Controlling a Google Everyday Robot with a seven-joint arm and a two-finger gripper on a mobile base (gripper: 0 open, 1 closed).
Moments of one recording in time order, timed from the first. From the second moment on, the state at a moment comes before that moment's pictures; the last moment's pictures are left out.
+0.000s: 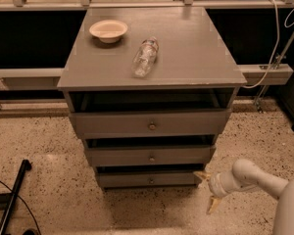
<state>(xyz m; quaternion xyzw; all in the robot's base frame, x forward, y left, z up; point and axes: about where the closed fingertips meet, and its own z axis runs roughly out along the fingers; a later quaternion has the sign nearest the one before) 0.540 -0.250 0.287 -0.76 0.58 0.12 0.26</state>
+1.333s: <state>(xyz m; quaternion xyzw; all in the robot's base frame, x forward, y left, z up) 0.617 -0.185 0.204 -0.77 0.56 0.07 0.29</state>
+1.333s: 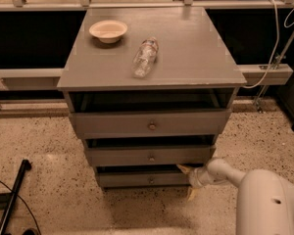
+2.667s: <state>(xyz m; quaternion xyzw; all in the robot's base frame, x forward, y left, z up) 0.648 -0.213 0.159 -0.73 0.61 0.04 0.29</state>
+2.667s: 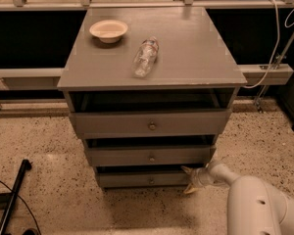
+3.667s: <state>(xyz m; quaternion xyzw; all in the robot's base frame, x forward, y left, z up) 0.586 -0.207 0.196 -0.76 0.56 0.11 0.29</state>
